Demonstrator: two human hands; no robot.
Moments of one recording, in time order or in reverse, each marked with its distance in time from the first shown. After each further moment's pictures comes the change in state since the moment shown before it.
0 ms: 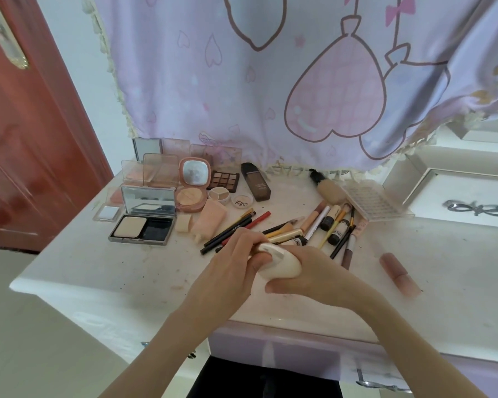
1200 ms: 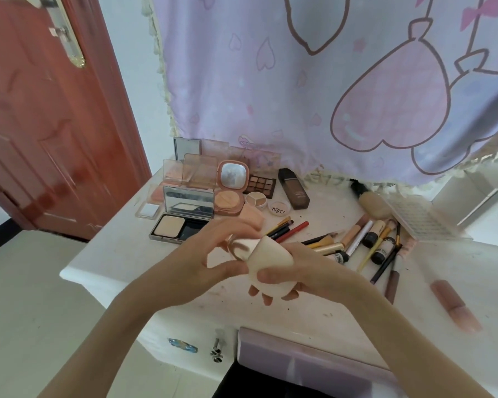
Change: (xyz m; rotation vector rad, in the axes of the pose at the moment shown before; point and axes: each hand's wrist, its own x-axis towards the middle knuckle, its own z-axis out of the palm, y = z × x) left_hand -0.005 -0.041 -0.099 -0.208 -0.233 -0.045; right_hand 0.058 -0.037 0.025 0.482 -0.382 -0.014
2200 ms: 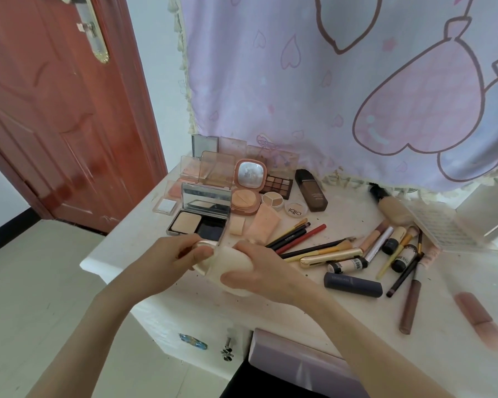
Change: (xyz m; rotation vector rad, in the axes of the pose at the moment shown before) left_hand -0.039 -0.051 -0.028 0.182 0.136 -0.425; right_hand 0.055 -0.002 0.051 -0.527 0.168 -0.081
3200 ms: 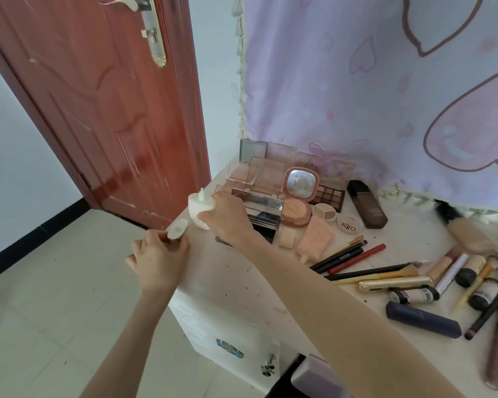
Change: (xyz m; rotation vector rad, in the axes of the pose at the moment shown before) left_hand 0.002 -0.095 -0.007 0.158 0.839 -0.658; right_hand 0.177 -0.059 0.058 -0.105 0.315 -0.057
